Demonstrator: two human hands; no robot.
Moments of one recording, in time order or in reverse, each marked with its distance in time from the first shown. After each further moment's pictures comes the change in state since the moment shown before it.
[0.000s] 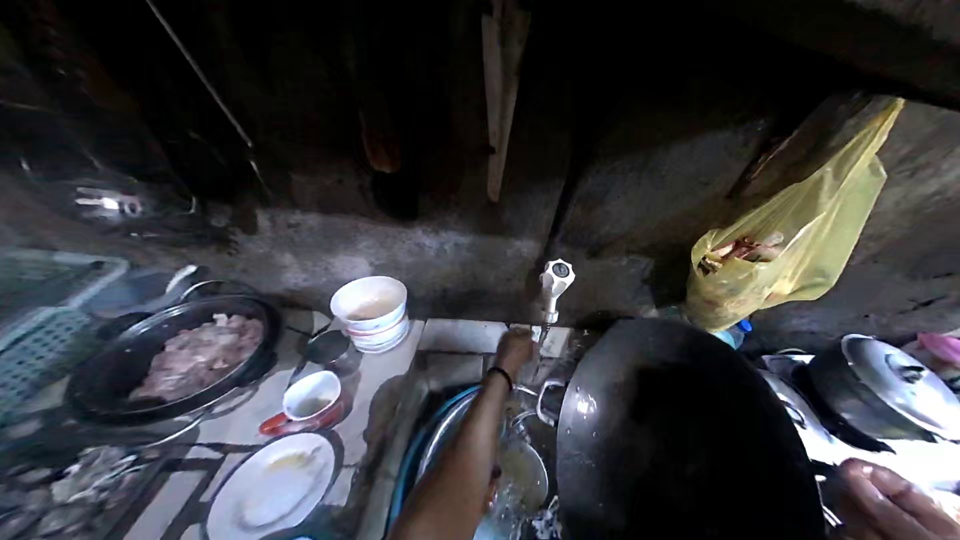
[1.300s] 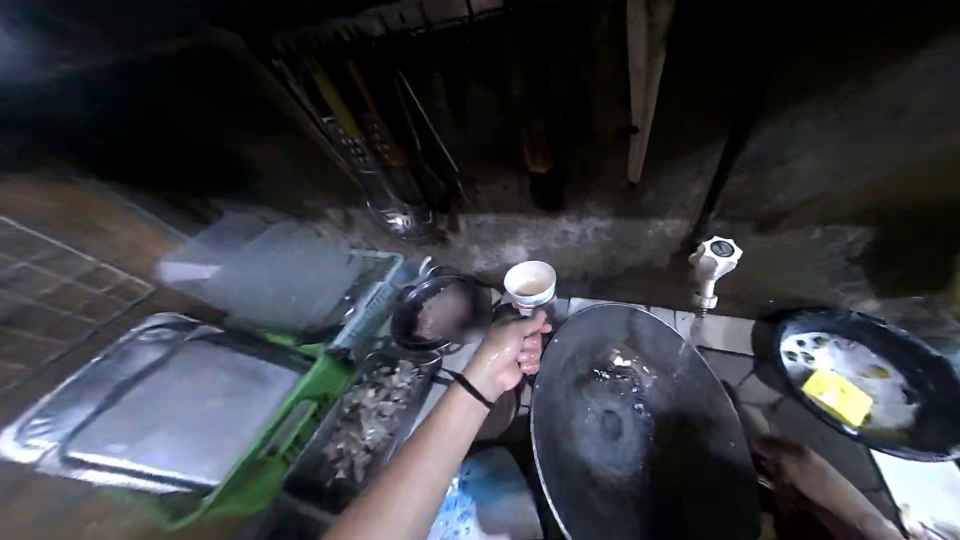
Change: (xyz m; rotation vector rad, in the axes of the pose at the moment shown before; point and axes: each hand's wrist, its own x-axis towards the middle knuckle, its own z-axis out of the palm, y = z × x) left_hand -0.173 0.081 -0.214 -0.500 0.219 -0.259; right_hand 0.104 0.260 0.072 -0.637 -0.419 0.589
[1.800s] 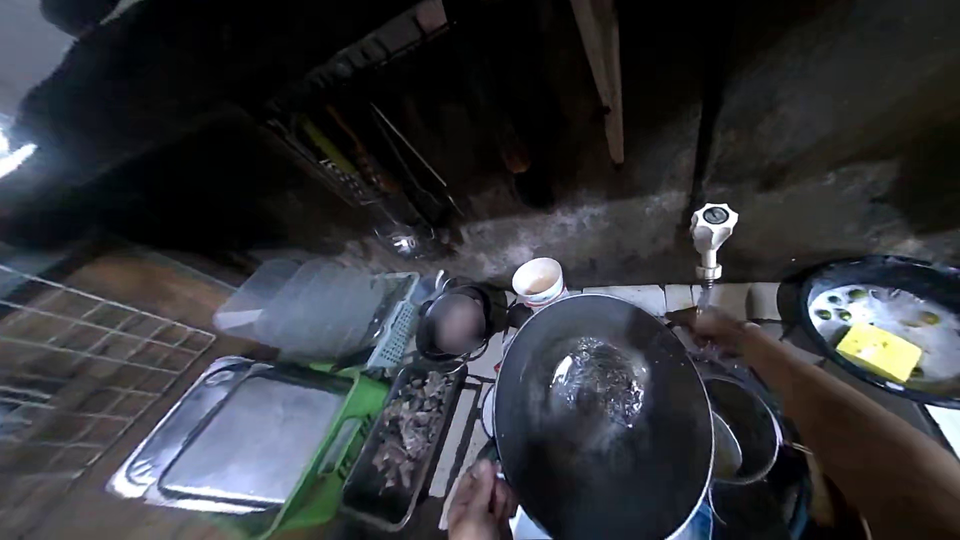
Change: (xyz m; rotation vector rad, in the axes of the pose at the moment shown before) left_hand -0.111 -0.160 -0.074 -0.140 0.392 0.487; right_hand 0.126 -0.146 0.042 -0.052 -0.218 -0.163
